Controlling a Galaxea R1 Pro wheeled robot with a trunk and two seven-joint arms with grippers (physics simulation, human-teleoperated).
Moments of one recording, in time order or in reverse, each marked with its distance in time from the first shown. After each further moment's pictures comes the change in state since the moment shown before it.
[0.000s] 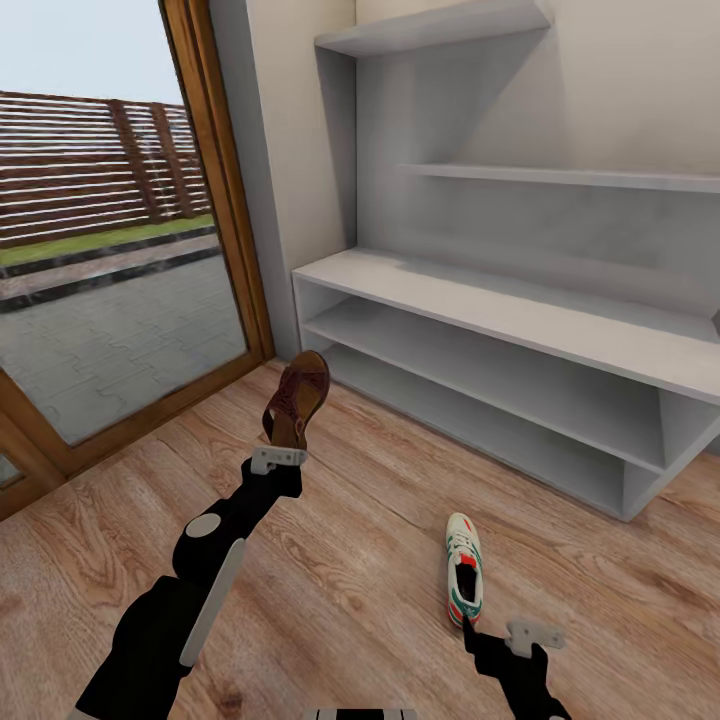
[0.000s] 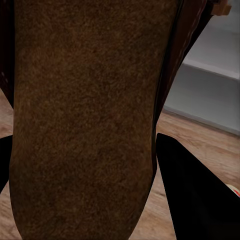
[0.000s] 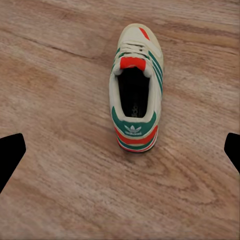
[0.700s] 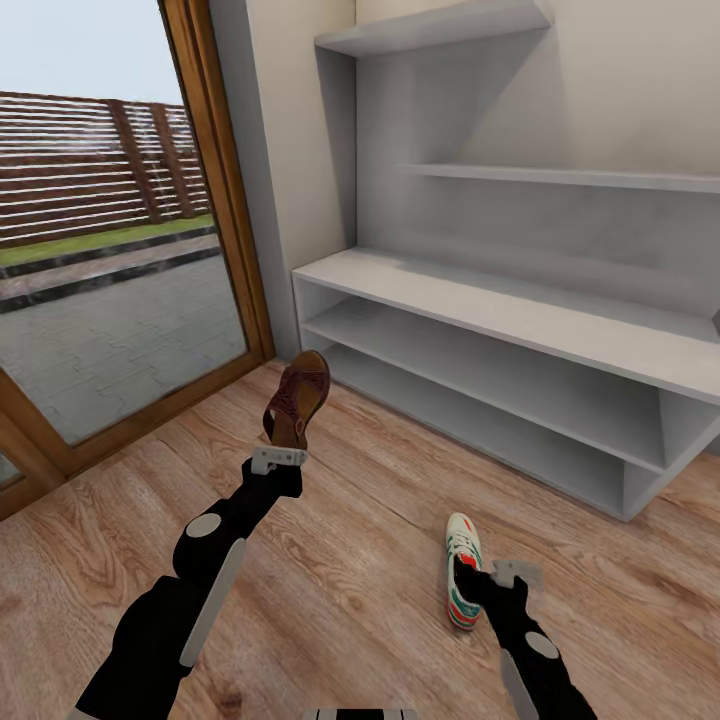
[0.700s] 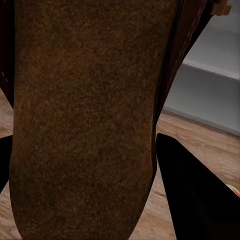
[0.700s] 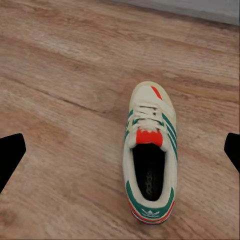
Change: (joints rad) left arm 0.000 0.000 -0.002 0.000 0.002 0.000 -0.001; right arm -0.209 -0.001 0.000 0.107 0.001 -0.002 0.000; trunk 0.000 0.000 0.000
